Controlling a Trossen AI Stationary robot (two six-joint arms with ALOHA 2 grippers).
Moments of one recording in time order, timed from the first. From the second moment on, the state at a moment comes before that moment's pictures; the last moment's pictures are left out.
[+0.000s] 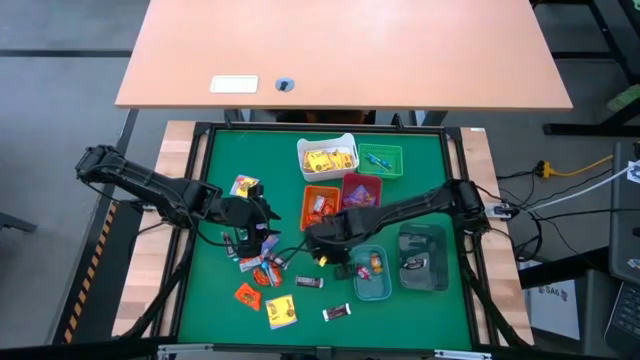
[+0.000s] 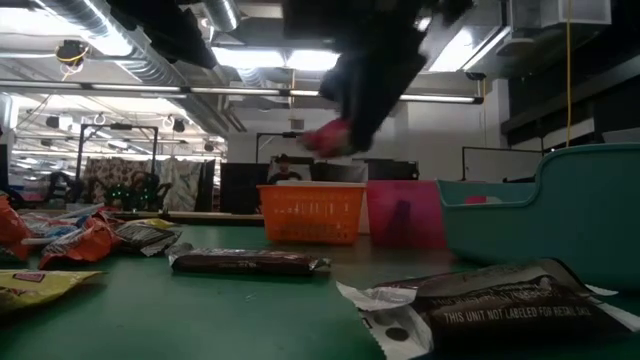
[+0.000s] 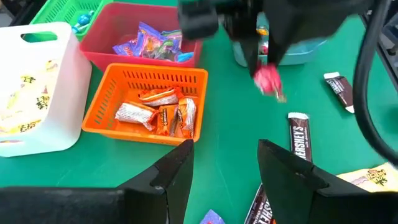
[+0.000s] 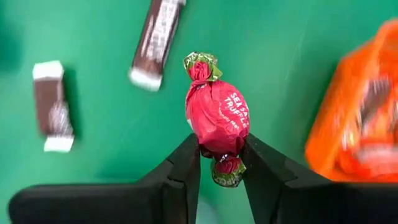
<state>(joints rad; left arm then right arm) -0.29 1.11 0.85 -0.46 -0.27 -0.23 0.24 2.07 1.77 -1.00 -0.11 -0.01</state>
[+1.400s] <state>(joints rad) -0.74 1.43 0.85 -0.58 0.01 -0.38 0.34 2.08 1.85 -1.49 -0.21 0.08</state>
